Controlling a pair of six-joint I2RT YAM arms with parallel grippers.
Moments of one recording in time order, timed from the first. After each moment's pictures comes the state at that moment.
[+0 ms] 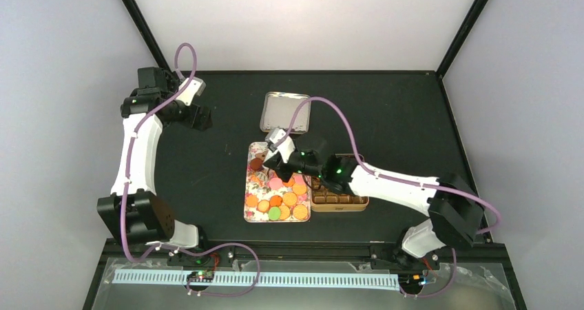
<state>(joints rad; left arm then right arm) 0.18 1.42 1.44 -0.96 0.36 0.47 1.00 1.47 0.97 0.15 -0.16 0.06</state>
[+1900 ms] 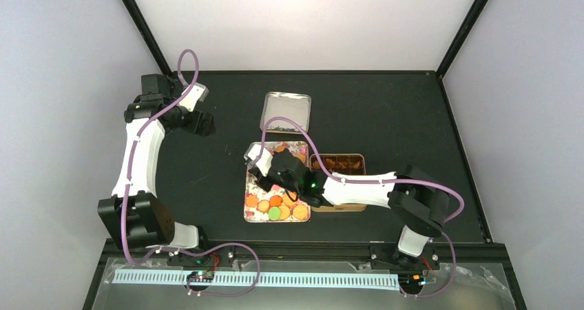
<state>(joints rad) 0.18 1.39 1.34 -0.92 0.41 0.47 1.15 1.71 1.00 0.37 0.12 -0.04</state>
